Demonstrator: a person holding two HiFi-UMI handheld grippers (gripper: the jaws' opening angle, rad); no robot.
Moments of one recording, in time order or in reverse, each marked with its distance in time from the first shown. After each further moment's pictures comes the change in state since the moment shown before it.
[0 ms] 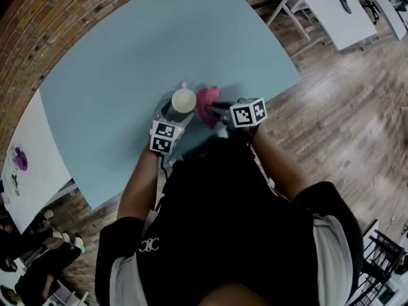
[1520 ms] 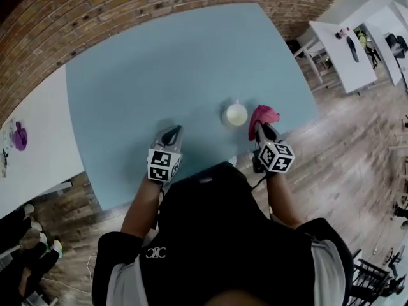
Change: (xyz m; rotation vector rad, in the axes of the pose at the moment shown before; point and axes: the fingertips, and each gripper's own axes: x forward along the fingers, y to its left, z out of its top) left arm -0.172 0.100 -0.051 -0.161 -0.209 0.156; right arm -0.044 0.036 0.021 -0.278 -0.433 -0.725
